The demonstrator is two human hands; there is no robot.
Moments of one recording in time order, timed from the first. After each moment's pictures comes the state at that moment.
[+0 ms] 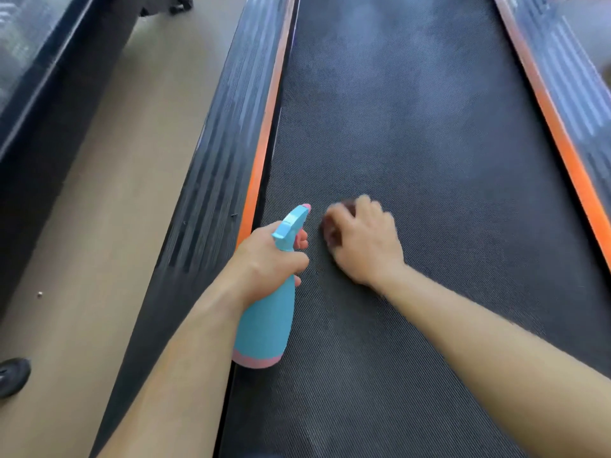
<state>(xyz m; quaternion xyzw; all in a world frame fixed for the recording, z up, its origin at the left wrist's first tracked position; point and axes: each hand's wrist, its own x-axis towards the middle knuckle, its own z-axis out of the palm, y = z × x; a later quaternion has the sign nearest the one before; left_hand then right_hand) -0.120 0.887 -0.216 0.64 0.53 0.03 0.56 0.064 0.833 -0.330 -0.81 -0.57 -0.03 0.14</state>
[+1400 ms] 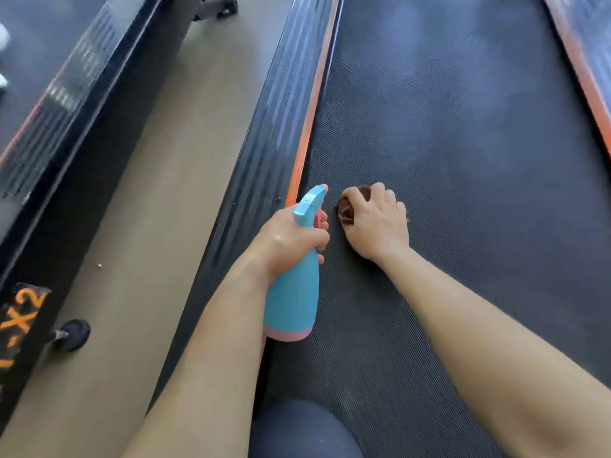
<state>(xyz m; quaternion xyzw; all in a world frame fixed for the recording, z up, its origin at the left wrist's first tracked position) -0.150 0.886 -0.208 0.58 0.51 0.10 0.62 0.026 0.862 -0.329 -0.83 -0.54 0.02 0.11</state>
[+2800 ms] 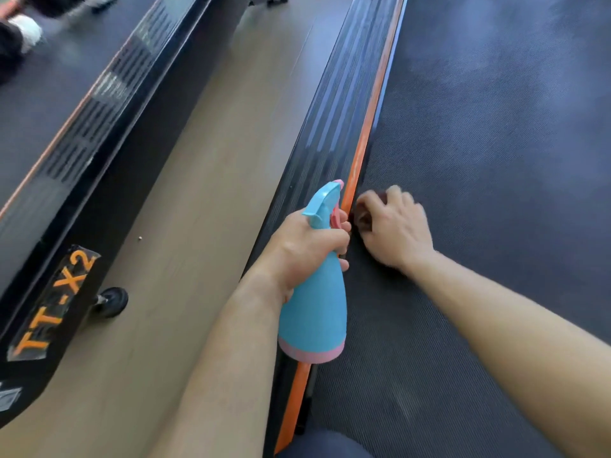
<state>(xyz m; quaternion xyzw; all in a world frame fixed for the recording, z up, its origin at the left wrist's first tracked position) -0.224 0.881 -0.203 0.50 0.52 0.18 0.67 -0.035 0.880 -0.332 -0.77 -0.62 0.00 0.12</state>
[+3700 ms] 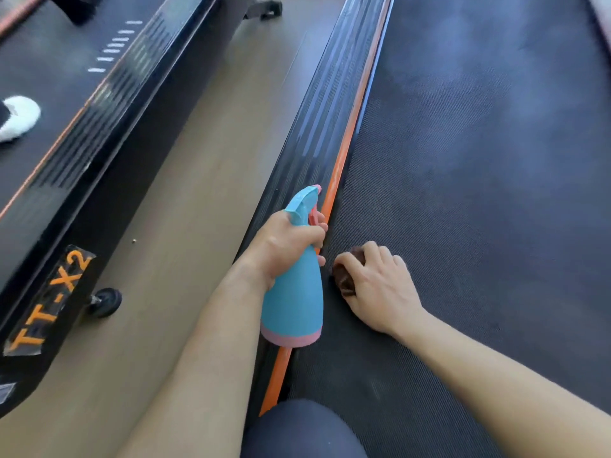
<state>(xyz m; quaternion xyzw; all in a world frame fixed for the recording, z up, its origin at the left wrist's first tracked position) -0.219 0.877 -0.202 0.52 0.53 0.17 0.65 -0.061 0.782 -0.332 -0.71 -0.69 0.01 0.10</state>
